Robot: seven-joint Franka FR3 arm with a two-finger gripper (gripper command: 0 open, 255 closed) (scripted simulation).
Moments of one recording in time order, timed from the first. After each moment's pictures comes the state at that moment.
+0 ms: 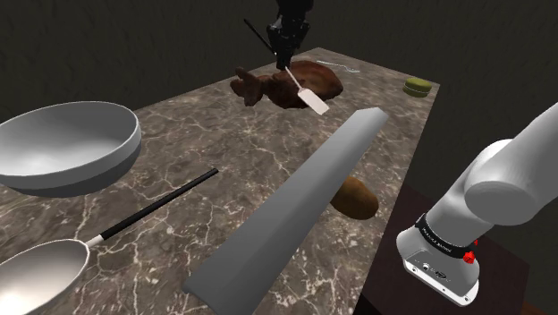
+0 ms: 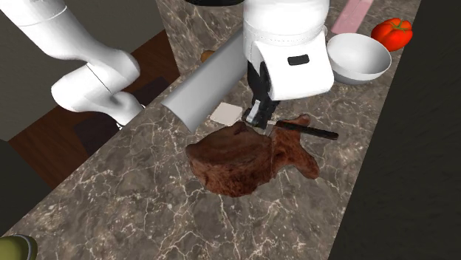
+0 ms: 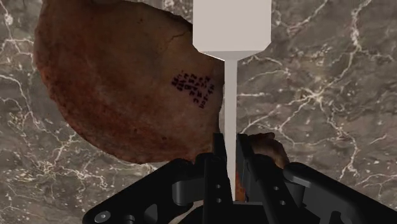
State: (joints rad) arm 0.05 -0.17 0.34 -1.83 0.04 1.74 0.17
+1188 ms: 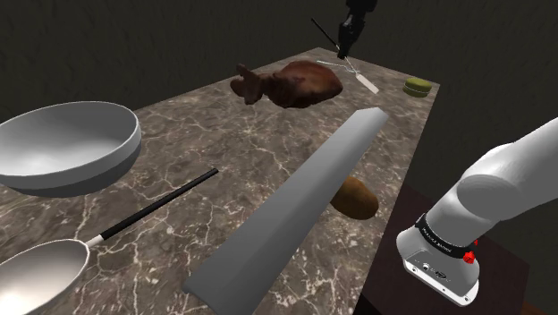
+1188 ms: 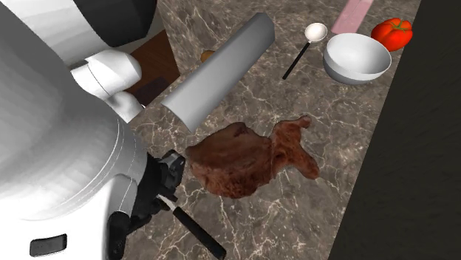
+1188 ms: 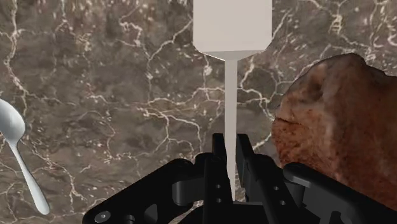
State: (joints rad) arm -0.11 -0.30 0.04 -1.99 0.03 1.75 -0.29
